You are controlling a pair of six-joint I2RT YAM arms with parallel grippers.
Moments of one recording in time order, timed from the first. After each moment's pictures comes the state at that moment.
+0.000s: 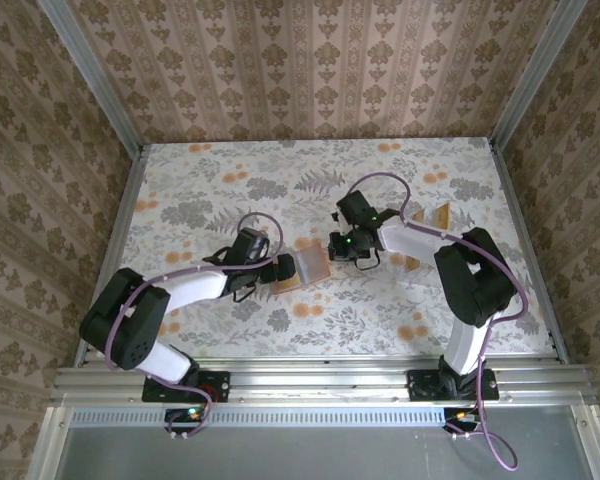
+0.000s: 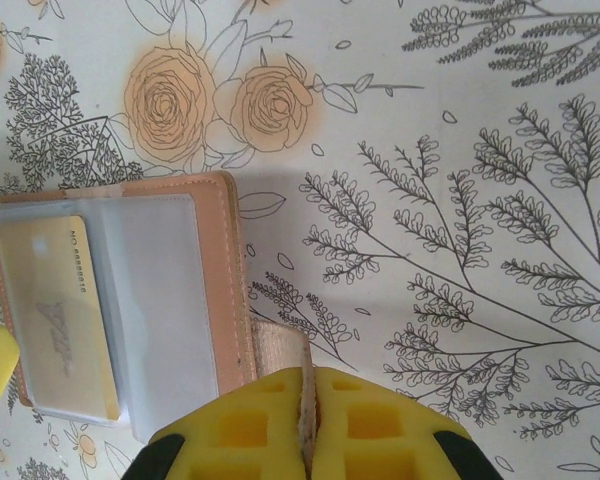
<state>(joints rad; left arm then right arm) -0.63 1.52 0.65 -0.07 0.08 -0.65 0.51 1.81 1.14 -0.46 -0.24 0.46</state>
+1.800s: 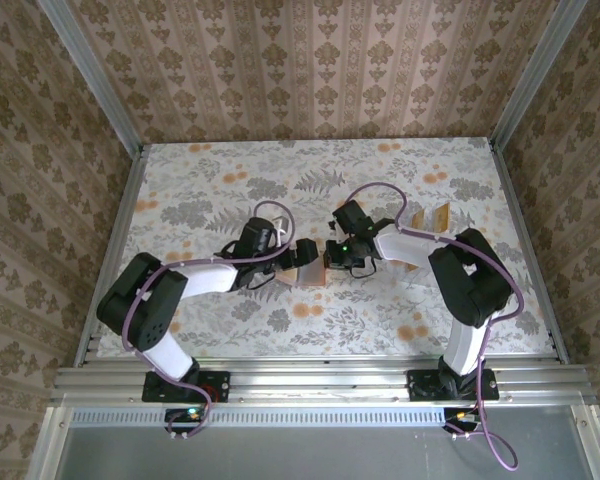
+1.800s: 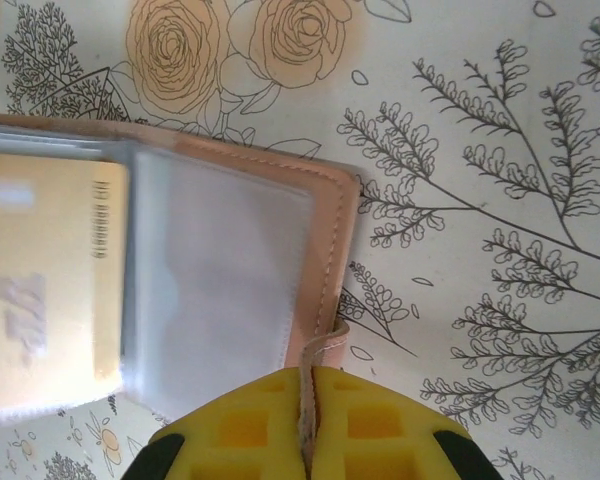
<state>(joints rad) -0.66 1.63 0.70 0.31 0.37 -0.75 0.55 1.82 1.08 -0.37 -0.29 0.55</state>
